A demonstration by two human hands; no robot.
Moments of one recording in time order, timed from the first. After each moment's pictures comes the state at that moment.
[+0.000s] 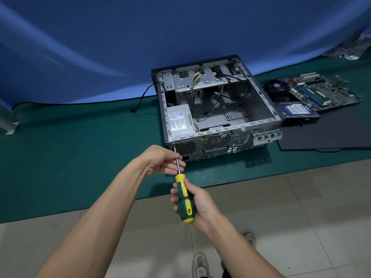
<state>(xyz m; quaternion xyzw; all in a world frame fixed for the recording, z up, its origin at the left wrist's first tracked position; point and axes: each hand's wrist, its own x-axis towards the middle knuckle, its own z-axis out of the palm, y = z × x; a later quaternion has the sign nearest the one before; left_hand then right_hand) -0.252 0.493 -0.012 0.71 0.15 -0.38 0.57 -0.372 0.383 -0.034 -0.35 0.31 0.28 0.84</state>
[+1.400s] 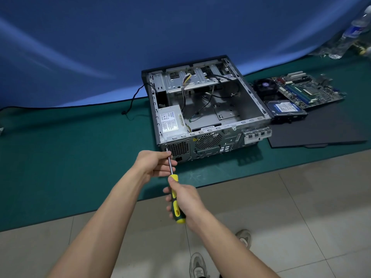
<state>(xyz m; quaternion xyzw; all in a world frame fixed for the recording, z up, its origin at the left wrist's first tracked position) -0.262 0.487 -0.021 0.70 0.21 -0.29 0.61 -0.364 0.393 -0.030 -0.50 0.33 0.30 0.74</state>
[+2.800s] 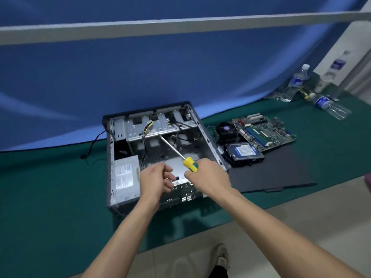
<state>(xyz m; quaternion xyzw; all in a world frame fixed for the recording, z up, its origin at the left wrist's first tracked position) -0.212 0.335 0.013 0.67 0.15 -0.12 0.72 -0.244 0.204 0.054 -0.95 0.15 0.08 0.26</state>
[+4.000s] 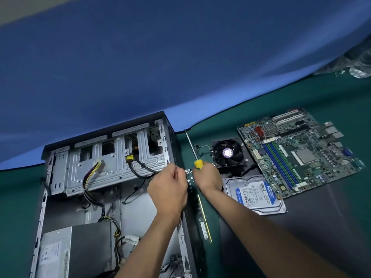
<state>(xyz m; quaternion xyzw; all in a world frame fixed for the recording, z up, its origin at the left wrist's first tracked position) -0.032 0.130 -0.052 0.96 0.12 0.04 0.26 -0.004 0.042 -0.123 -0.83 0.31 0.21 0.42</state>
